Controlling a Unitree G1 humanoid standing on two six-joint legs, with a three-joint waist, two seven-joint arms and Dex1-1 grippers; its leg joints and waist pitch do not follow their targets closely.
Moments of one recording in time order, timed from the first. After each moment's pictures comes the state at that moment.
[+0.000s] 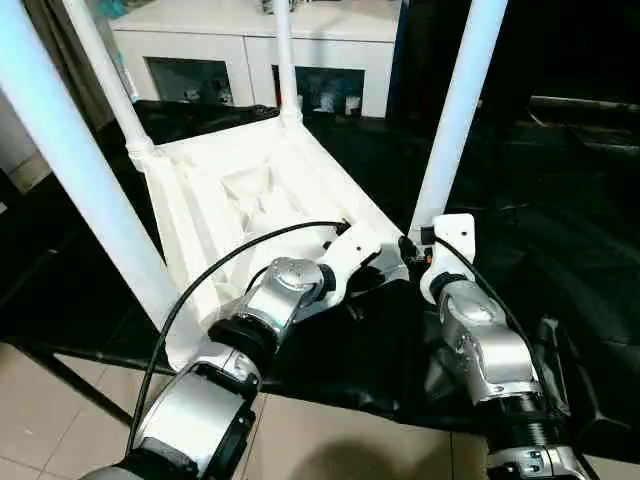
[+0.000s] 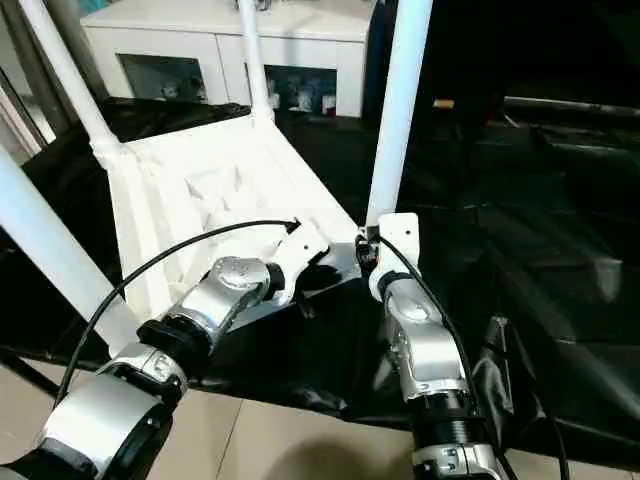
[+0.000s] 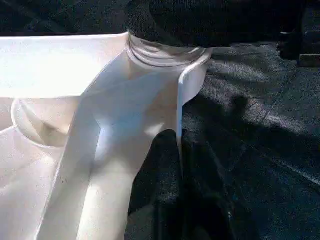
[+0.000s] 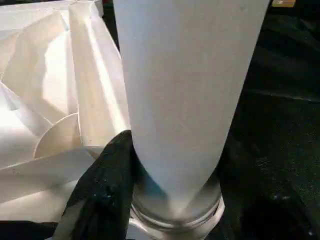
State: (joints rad) left arm -0.80 -0.02 -0.22 0.99 0.12 0.08 -0.70; right arm -0.37 -0.03 -0.03 0.28 0.03 0.32 0.08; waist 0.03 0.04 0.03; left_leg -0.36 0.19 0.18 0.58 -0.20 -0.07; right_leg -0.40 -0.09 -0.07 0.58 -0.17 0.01
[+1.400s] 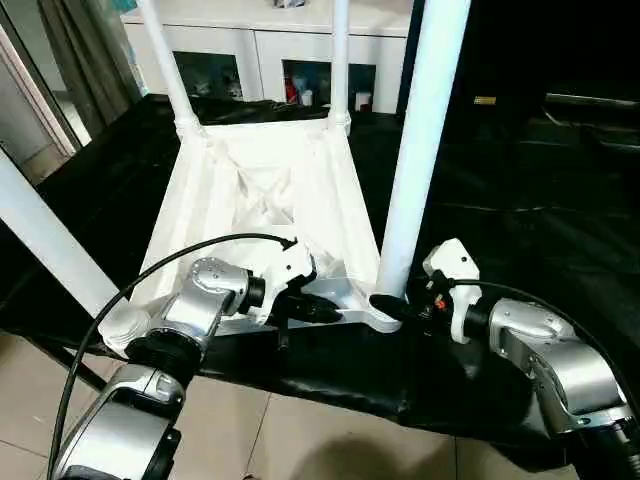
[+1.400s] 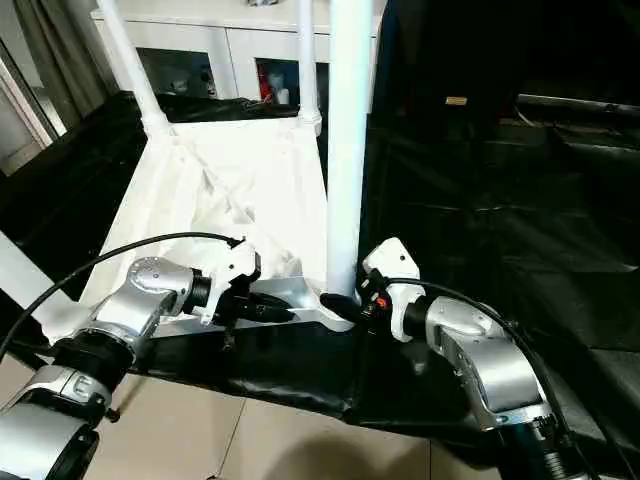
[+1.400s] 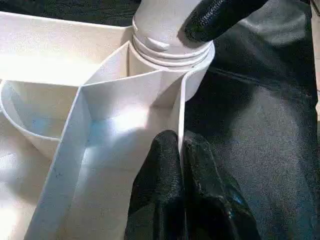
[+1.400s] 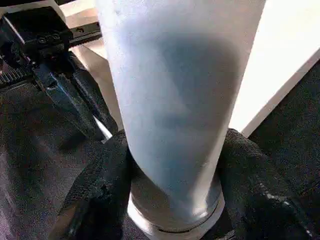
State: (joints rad) left arm -0.64 0.24 -0.22 0.76 0.03 0.05 -1.28; right arm -0.23 -0.41 0.14 0.00 0.22 0.46 0.78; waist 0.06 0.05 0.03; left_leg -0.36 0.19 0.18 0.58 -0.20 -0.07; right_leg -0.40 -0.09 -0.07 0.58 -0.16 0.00
